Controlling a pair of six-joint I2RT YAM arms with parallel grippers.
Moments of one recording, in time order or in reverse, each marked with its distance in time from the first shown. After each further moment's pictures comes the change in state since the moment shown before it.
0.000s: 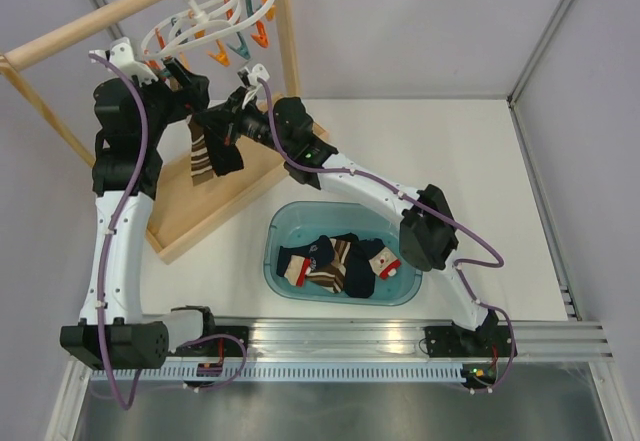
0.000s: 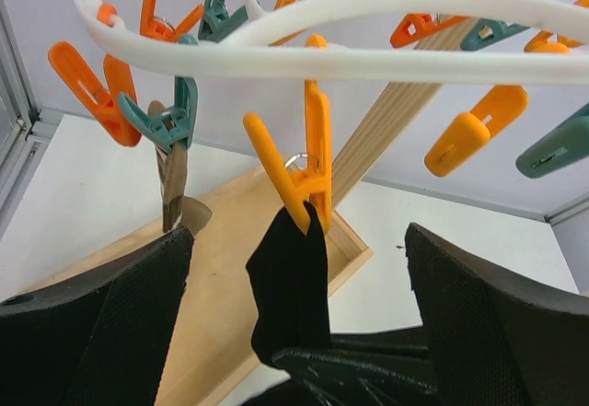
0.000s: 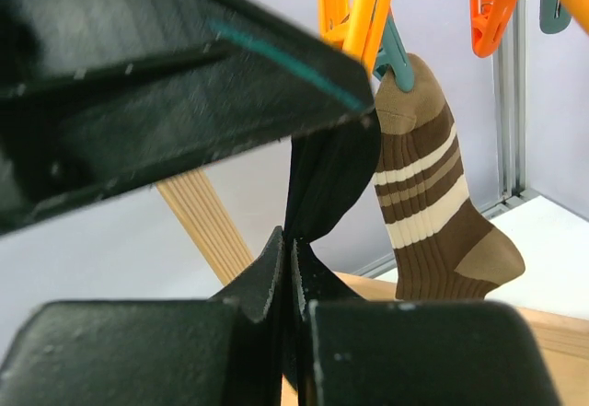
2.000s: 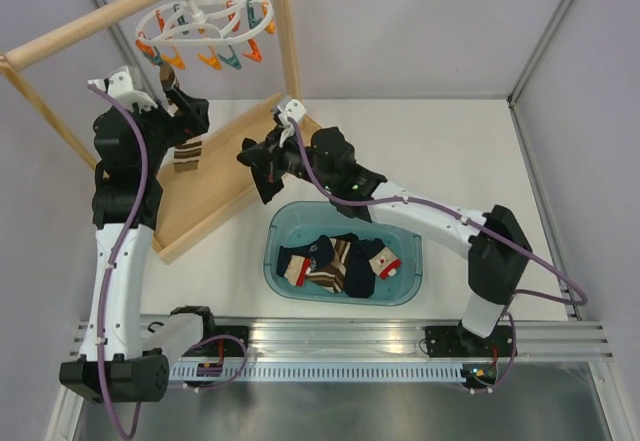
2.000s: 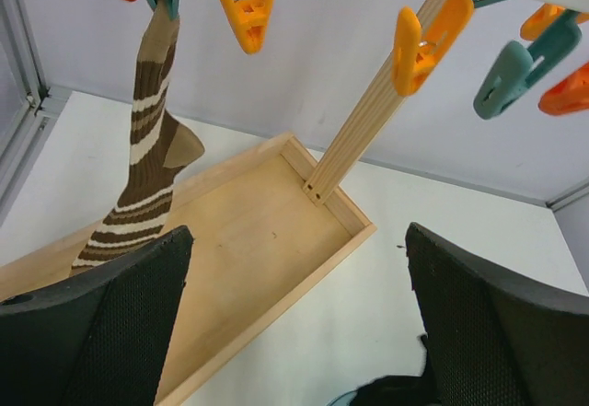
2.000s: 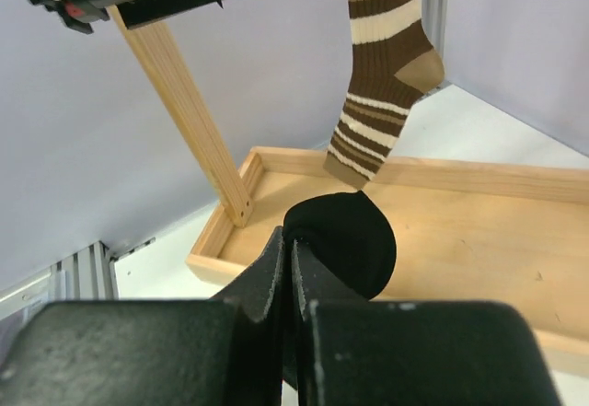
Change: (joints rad) left arm 0.001 -0.146 -0.157 0.014 -0.008 -0.010; right arm 0.022 -0.458 -0.630 -0.062 0.105 -0.168
